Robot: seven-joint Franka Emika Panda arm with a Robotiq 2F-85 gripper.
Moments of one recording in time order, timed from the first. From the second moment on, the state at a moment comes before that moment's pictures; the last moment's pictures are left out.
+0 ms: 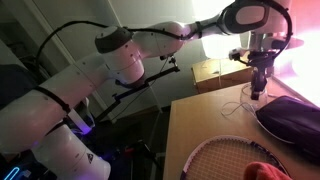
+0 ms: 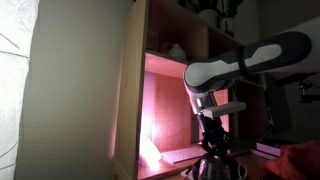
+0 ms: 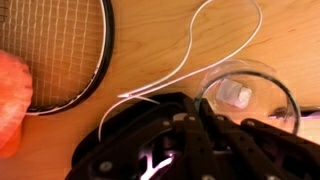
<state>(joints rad) -2.61 -1.44 1.81 -0.89 1.15 1.41 0.27</state>
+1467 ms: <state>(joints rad) -2.51 -1.41 1.71 -0.97 1.24 1.54 0.32</state>
